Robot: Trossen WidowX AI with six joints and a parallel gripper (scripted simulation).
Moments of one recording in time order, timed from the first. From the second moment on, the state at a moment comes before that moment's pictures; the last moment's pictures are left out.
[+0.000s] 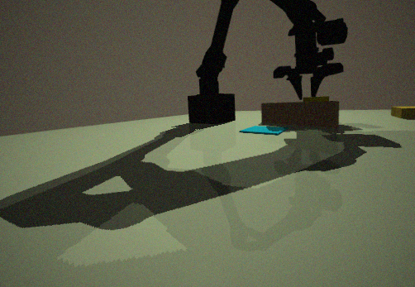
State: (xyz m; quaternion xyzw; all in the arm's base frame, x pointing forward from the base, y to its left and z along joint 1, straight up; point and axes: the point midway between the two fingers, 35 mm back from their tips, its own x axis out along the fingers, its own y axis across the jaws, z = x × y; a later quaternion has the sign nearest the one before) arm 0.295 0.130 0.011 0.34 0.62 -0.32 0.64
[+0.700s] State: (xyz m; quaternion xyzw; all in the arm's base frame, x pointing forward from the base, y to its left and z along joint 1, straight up) arm 0.293 0.129 -0.019 0.34 0.62 -0.32 0.63
